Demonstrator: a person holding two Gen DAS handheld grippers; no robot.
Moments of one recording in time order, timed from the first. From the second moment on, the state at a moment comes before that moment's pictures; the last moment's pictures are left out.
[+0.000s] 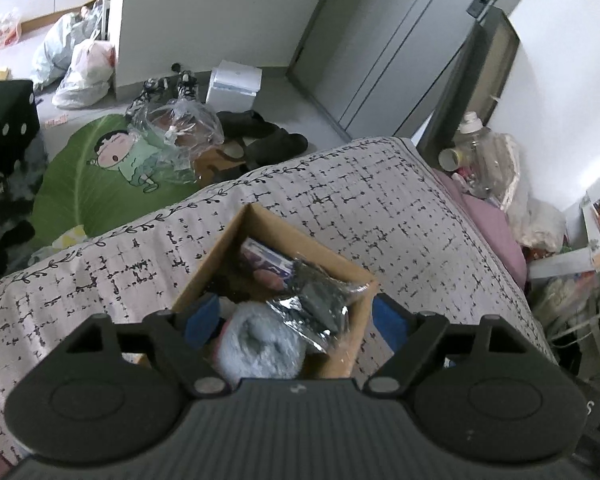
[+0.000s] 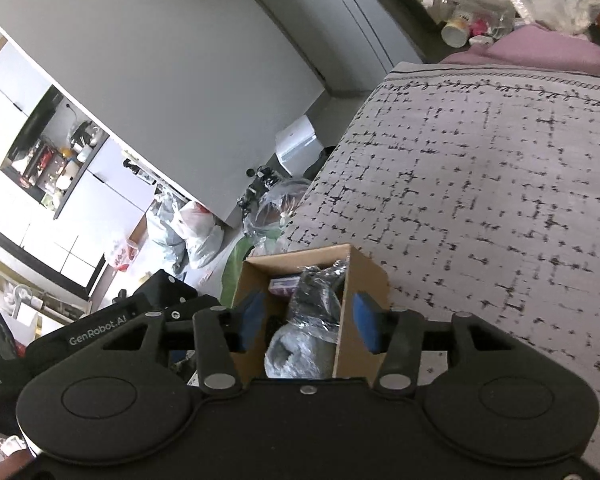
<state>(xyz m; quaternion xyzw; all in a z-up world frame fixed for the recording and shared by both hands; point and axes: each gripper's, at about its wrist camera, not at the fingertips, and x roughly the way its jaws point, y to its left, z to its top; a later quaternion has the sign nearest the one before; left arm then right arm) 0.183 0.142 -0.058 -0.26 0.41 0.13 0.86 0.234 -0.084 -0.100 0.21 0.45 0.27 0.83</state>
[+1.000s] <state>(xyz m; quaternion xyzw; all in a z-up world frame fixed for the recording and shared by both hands) 0.104 0.045 0.001 -0.22 0.38 0.12 0.89 0.163 -0.187 -0.046 0.22 0.38 0.25 0.86</state>
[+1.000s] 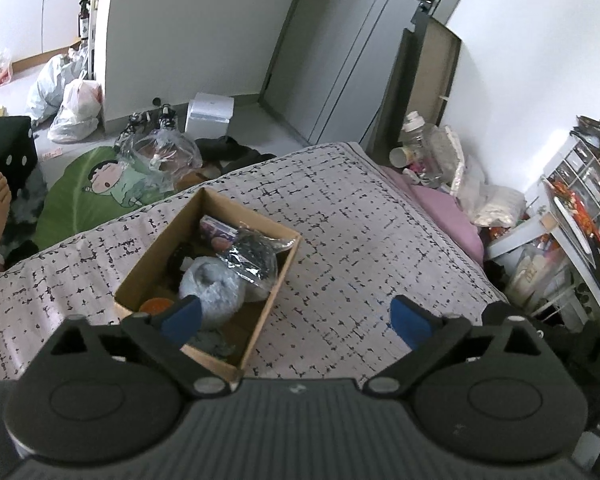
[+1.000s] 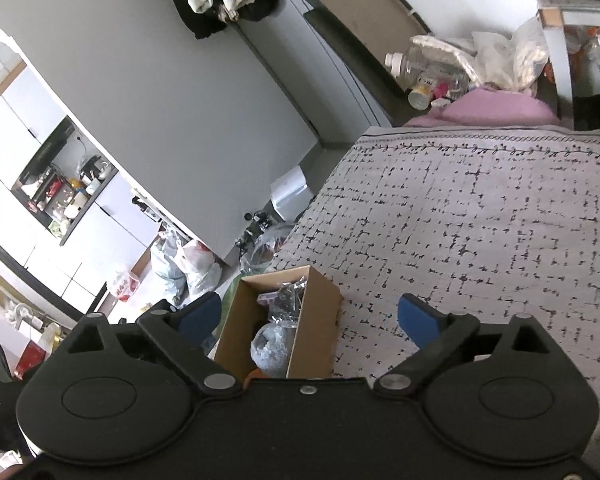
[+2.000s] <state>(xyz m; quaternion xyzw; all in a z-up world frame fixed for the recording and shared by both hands) 0.002 0.000 0.042 -0.15 0.35 0.07 0.92 0.061 -0.243 -0.005 0.15 0.35 0.22 0.90</state>
